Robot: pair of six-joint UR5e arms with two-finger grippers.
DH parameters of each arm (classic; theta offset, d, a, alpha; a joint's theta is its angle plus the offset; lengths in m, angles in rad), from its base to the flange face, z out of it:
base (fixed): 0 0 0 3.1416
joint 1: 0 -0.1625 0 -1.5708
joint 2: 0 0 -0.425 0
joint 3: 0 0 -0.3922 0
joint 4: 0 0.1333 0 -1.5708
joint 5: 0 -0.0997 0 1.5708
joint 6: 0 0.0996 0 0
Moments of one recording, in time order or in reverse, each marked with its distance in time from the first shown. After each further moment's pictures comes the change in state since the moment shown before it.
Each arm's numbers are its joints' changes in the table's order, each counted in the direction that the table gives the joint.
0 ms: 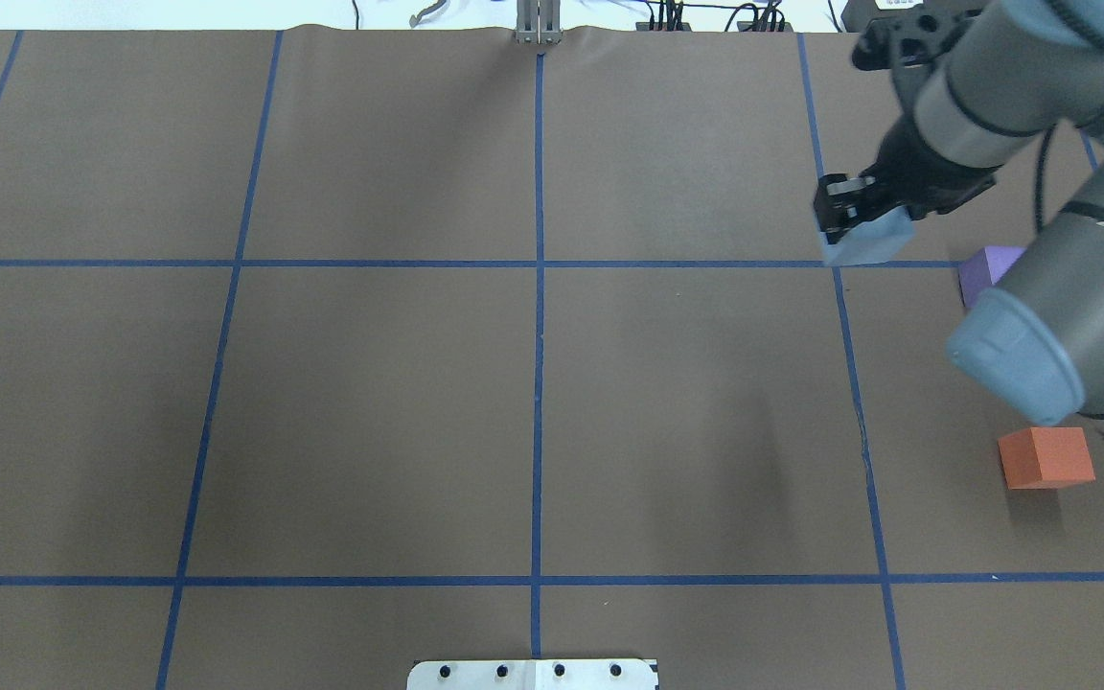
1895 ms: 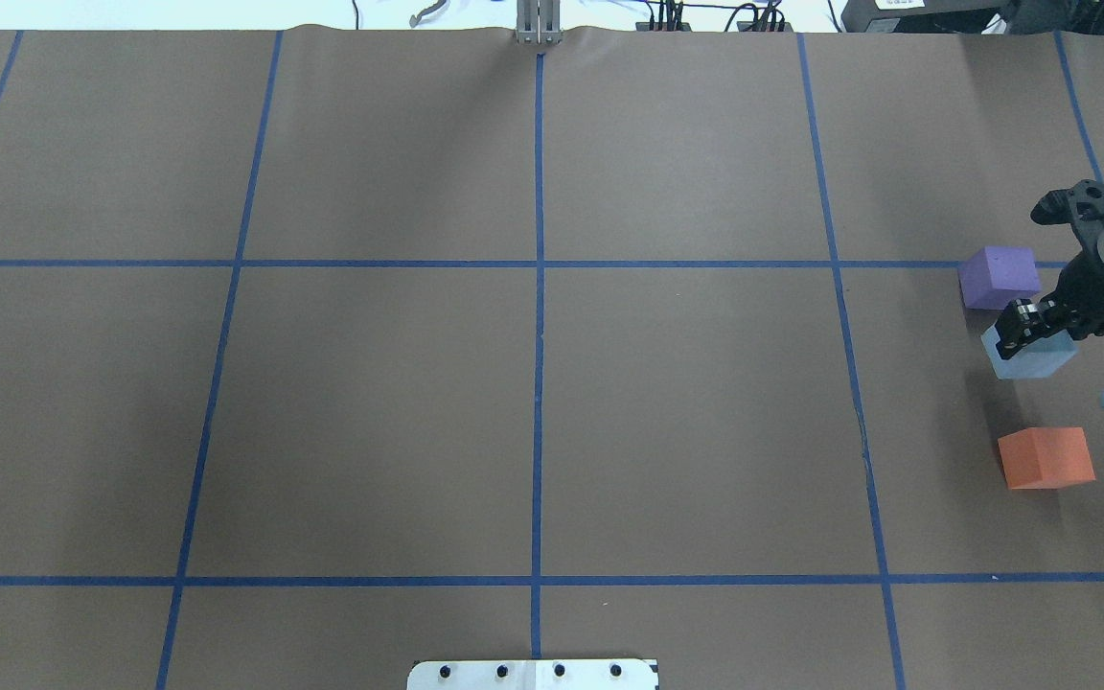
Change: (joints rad) left arm 0.011 0.007 0.005 -0.002 -0.010 0.031; right arm -0.009 -0.319 -0.342 0.409 -0.156 -0.064
